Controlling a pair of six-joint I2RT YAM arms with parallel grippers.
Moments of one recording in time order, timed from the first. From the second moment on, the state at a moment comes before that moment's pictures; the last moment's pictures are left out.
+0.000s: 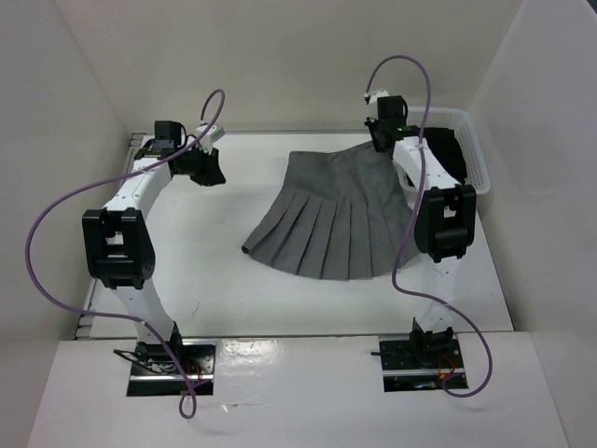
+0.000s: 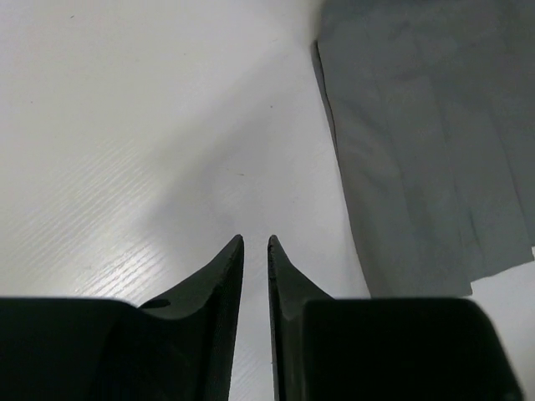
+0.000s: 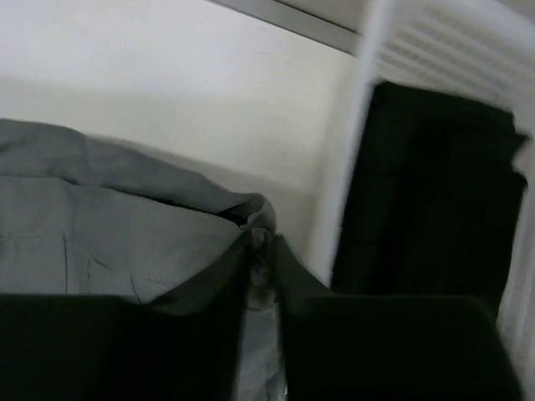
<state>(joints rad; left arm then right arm) 0.03 1.84 1.53 -0.56 0.65 0.36 0.17 2.10 1.87 -0.41 0.18 -0.28</state>
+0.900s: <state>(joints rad) 0.06 1.69 1.45 -0.63 0.54 0.32 0.45 2.02 1.71 -0.45 0.15 -0.32</state>
